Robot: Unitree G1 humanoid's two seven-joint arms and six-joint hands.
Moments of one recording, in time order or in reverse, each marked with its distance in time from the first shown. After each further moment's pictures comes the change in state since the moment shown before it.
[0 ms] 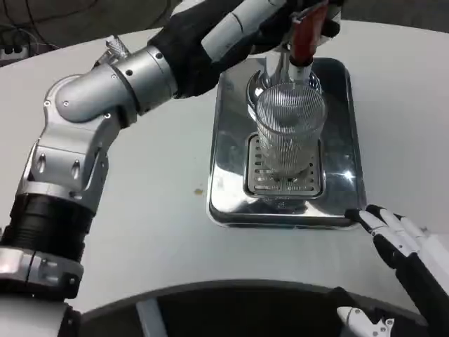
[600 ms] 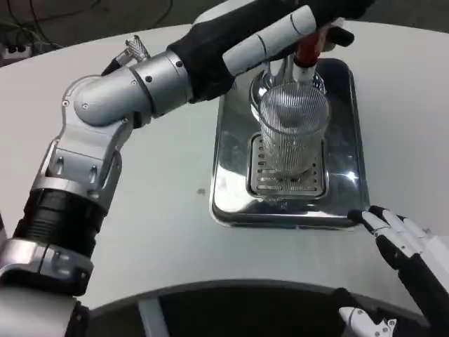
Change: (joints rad) left arm -0.029 -0.014 -0.047 0.081 0.083 -0.156 -0.017; right arm 0.005 -0.001 -0.006 0.000 0.007 0.000 -0.003
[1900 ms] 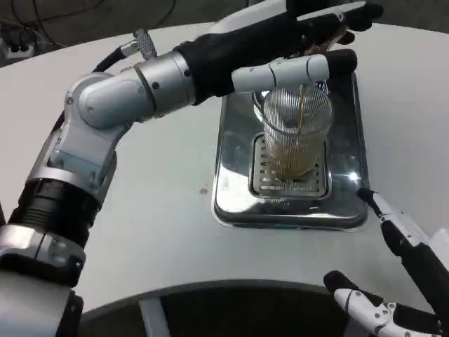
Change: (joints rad) left arm -0.046 0.041 -0.083 0.125 0.136 -0.275 0.011; right arm -0.052 0.045 -0.005 0.034 0.165 0.079 -0.040
